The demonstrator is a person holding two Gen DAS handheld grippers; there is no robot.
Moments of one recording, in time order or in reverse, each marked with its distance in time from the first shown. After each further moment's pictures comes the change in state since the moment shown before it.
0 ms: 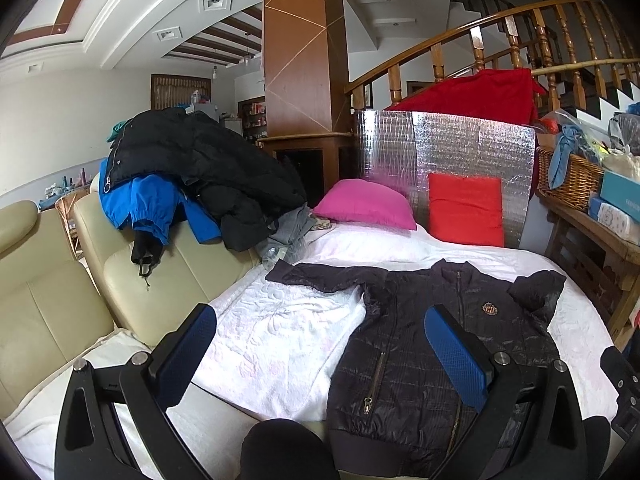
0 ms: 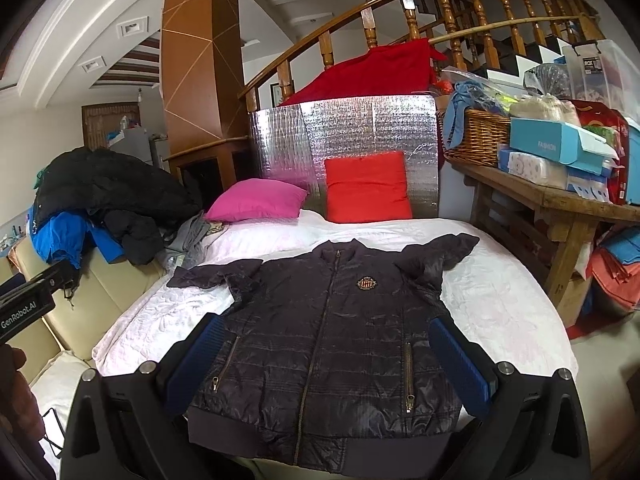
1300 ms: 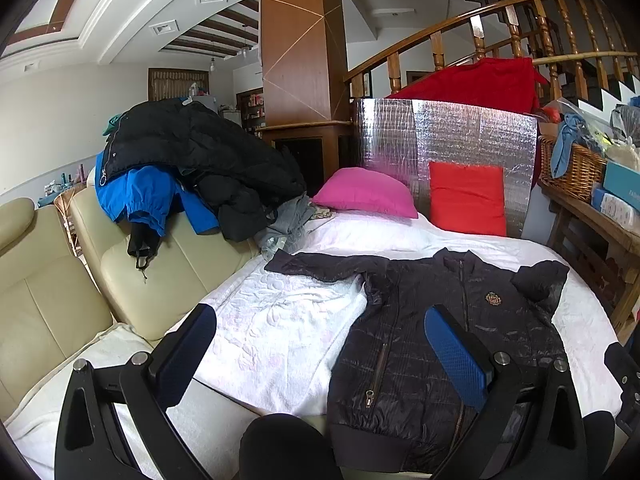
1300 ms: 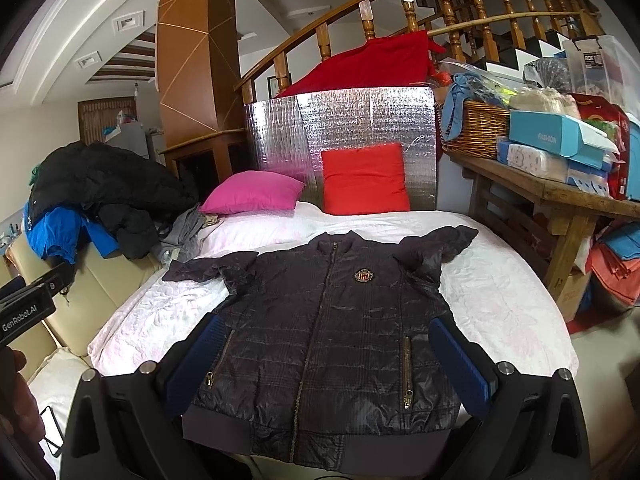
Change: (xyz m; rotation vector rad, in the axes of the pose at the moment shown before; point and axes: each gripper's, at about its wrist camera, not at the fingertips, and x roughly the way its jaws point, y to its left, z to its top) left arm 0.013 -0.001 -0.005 0.010 0.037 0.002; right arm 0.012 -0.002 -0.005 -0.001 0.027 -0.015
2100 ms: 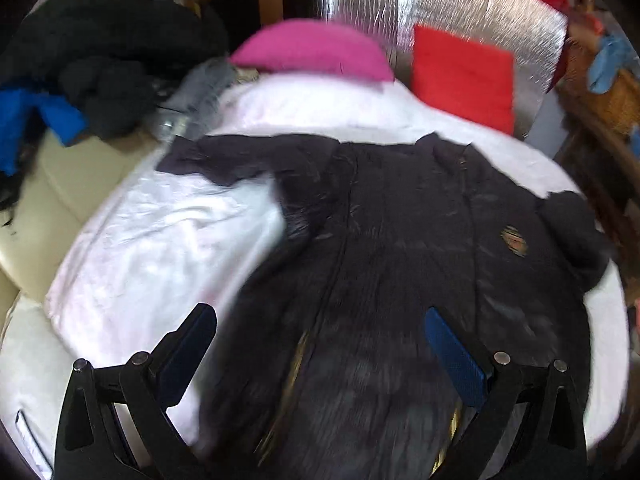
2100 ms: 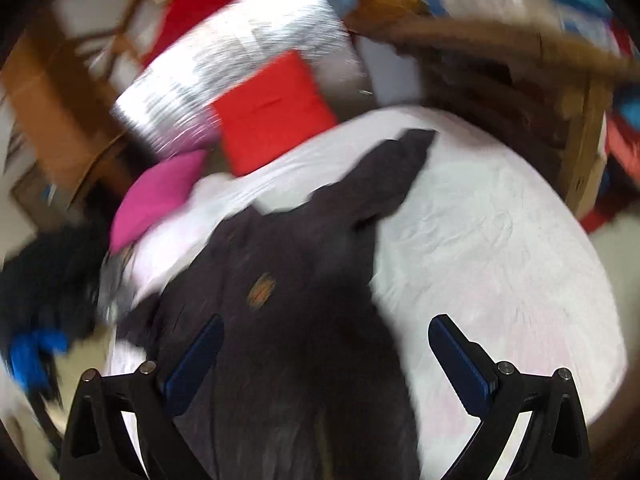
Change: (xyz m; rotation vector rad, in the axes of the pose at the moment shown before) left arm 0.321 -0.147 -0.021 0.020 0.510 -0.098; right arm 0.304 -0.285 0.070 0.510 0.352 0.005
